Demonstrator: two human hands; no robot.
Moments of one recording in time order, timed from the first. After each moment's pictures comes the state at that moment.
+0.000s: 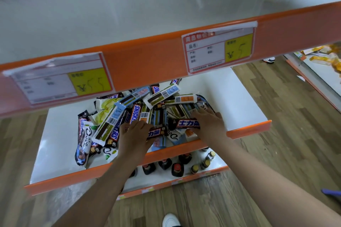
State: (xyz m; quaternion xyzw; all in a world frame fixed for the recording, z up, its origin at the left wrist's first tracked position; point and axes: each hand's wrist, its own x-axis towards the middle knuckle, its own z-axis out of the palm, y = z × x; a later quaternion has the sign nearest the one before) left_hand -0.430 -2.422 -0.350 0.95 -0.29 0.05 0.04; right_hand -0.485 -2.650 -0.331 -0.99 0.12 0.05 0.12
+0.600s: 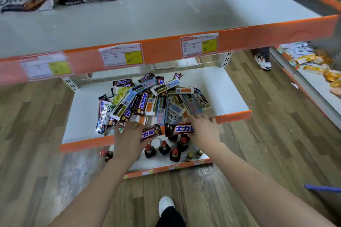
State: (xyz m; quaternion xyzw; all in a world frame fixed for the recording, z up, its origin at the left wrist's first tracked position) left_hand -0.532 -2.374 -0.287 0.97 -0.23 0.05 0.02; right_hand -0.583 -2.598 -0.271 -0.99 0.09 0.05 0.06
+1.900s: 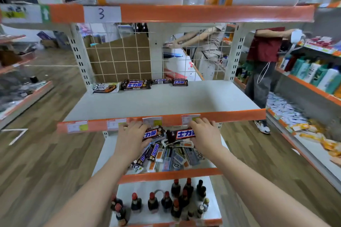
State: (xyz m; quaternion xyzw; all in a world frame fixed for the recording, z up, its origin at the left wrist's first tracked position) left_hand -0.563 -2.355 -0.052 0.94 -0.24 0.25 0.05; right_hand -0.614 -2.589 -0.032 -0.99 0.00 -0.15 0.01
